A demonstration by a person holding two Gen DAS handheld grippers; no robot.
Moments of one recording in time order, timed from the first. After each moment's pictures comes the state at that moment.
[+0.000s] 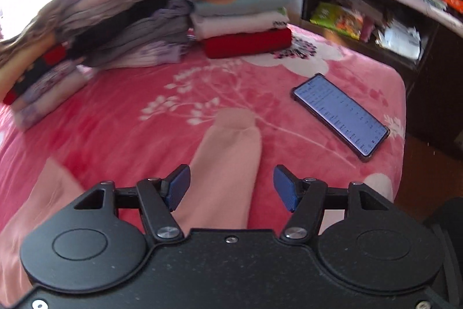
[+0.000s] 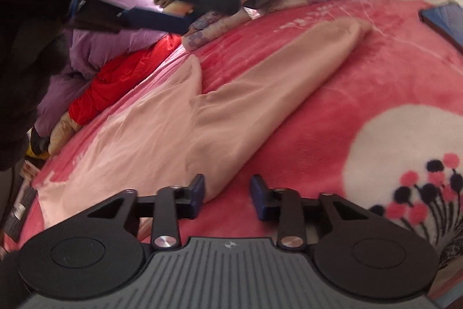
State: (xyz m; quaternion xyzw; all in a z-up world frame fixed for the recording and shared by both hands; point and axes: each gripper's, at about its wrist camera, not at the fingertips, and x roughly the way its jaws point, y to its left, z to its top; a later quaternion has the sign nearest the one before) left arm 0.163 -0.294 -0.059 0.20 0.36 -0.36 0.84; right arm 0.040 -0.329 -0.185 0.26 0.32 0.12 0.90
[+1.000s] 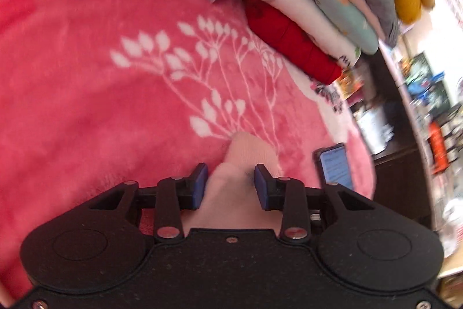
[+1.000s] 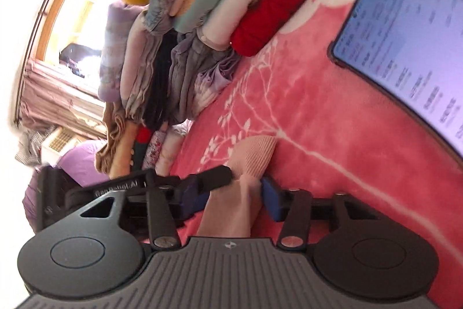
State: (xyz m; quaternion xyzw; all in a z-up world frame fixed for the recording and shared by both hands) left arm 0.321 -0.278 -0.152 -0.14 0.54 -0.38 0.74; right arm 0.143 -0.472 -0.204 0.54 0.20 0.02 0.82
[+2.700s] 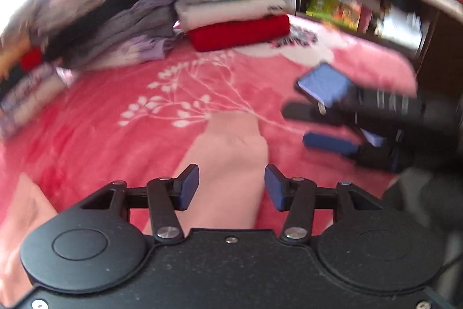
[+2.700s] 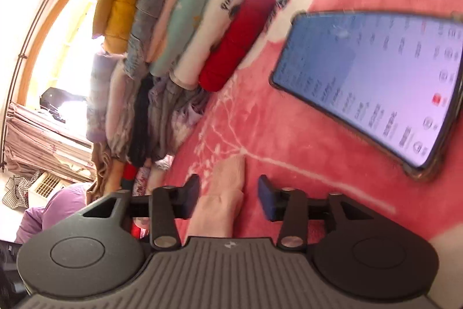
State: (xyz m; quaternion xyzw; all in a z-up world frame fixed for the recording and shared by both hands) left arm 0.156 -0.315 -0.102 0.26 0.31 -0.36 0.84; right arm 0.087 -0.473 -0.191 0.54 0.15 -0.07 0.82
